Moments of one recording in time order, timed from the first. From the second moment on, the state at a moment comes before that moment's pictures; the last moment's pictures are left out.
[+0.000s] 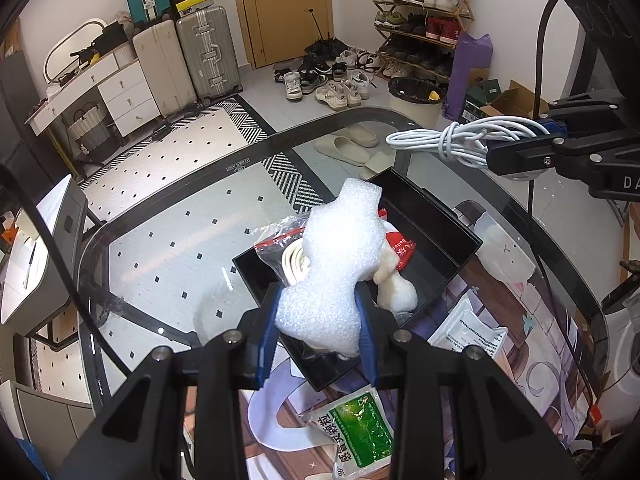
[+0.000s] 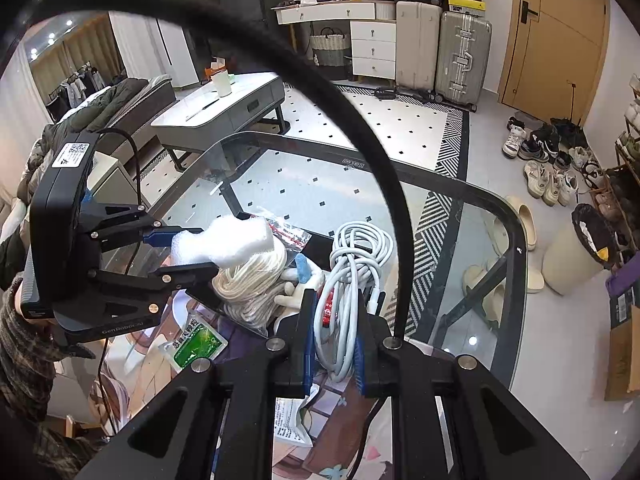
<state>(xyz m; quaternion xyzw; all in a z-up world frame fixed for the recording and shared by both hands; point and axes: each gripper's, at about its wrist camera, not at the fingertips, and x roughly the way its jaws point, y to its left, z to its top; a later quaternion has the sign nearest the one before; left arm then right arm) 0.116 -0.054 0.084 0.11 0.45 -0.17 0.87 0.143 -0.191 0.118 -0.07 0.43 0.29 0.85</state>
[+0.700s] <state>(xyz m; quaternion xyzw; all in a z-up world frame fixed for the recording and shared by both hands) 0.138 -0.055 0.051 0.10 0.48 -0.17 0.86 0.176 -0.160 0.079 -0.05 0.45 0.31 0.83</state>
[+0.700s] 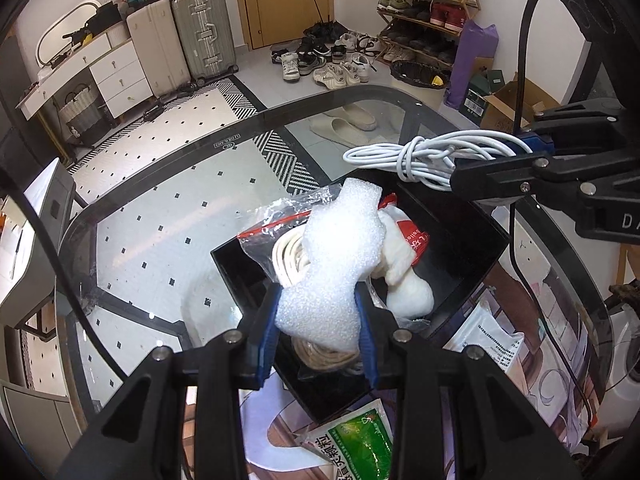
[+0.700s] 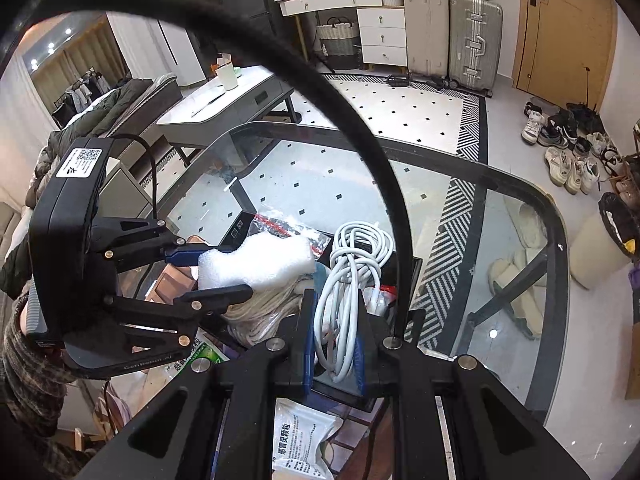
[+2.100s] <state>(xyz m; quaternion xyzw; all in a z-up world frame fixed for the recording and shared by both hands) 0.127 -0.065 0.052 0.10 0.49 -0.18 0.85 0.183 -0.147 0.041 -0.02 0.48 0.31 0.82</state>
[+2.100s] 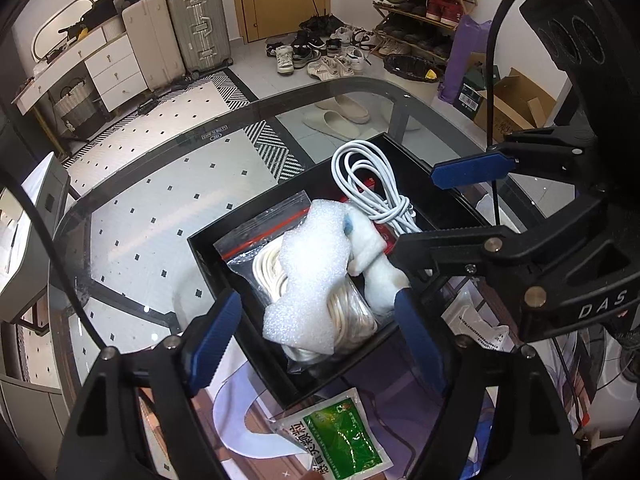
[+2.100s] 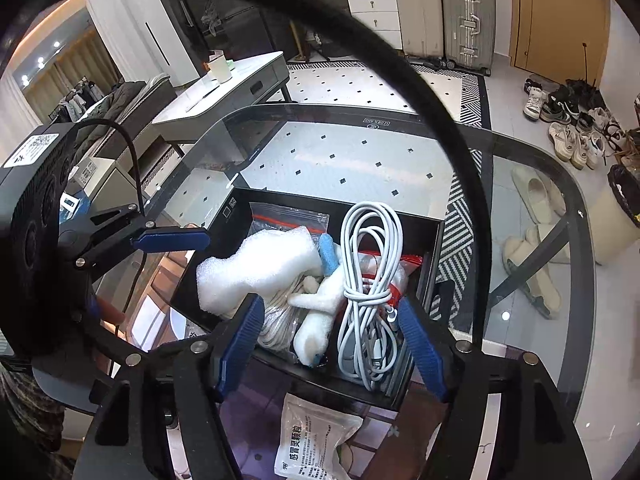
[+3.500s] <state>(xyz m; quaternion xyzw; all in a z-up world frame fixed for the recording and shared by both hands) 0.060 -0.051 0.081 0.09 0.46 -0.17 0.87 0.117 -0.199 0.070 -0.02 0.46 0.27 0.85</state>
